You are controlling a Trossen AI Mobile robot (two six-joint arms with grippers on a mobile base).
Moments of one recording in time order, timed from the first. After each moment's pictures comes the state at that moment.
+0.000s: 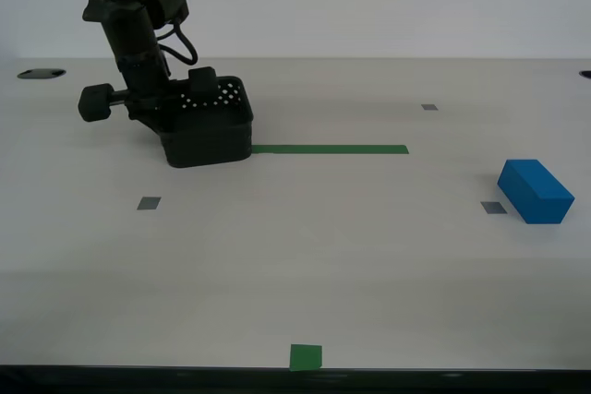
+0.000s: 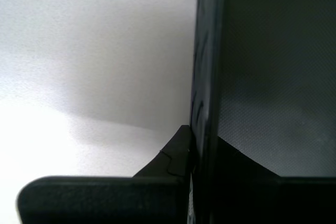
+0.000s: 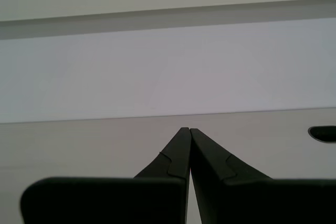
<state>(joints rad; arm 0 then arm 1) 0.02 1.05 0.52 0.38 -0.01 0.07 -0.26 2.10 1.23 -0.49 -0.01 -0.54</state>
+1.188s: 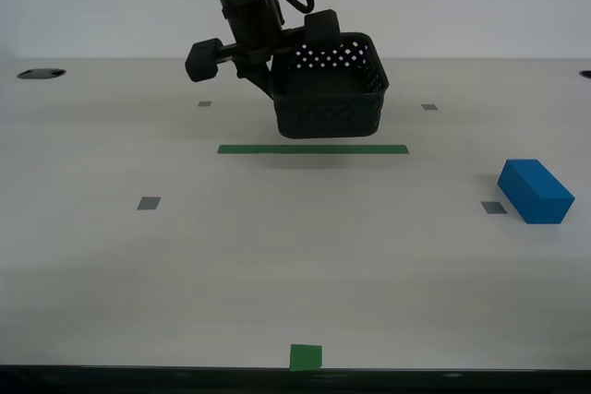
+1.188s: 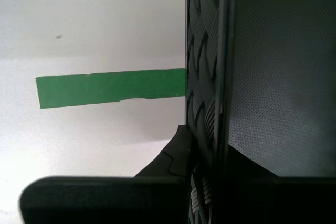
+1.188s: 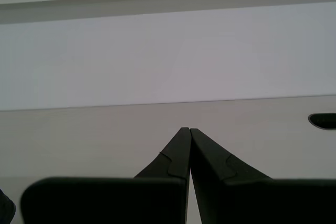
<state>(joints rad) 0.02 1.05 0.52 0.33 -0.01 0.07 -0.65 2.03 1.45 -0.64 0.10 -0.66</state>
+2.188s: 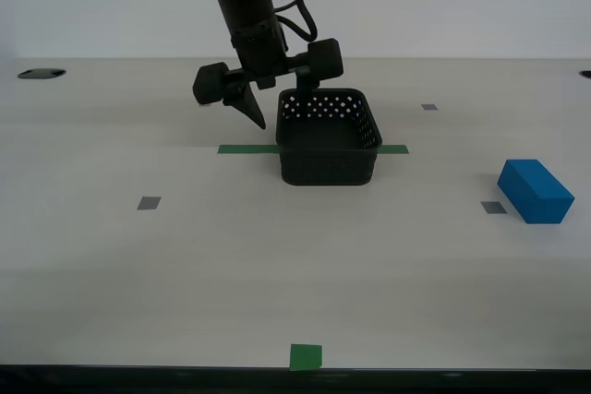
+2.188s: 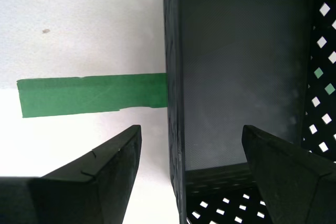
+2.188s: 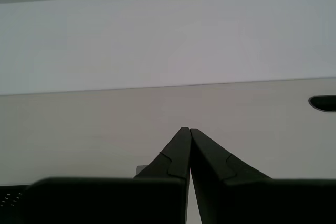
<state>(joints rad) 0.02 1.05 0.52 0.26 -0.01 0.07 -0.65 2.11 1.43 -0.56 0.07 -0.68</state>
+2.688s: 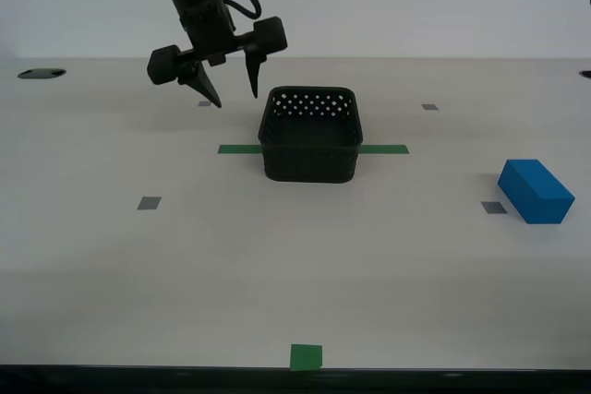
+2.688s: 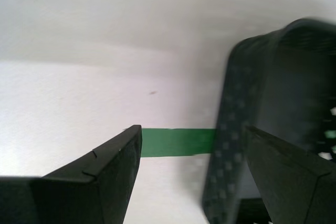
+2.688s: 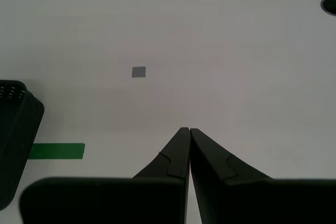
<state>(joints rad) 0.02 1.05 0.75 -0.40 -0.01 0.05 -0.46 2.08 1.47 -0.62 0.14 -0.60</state>
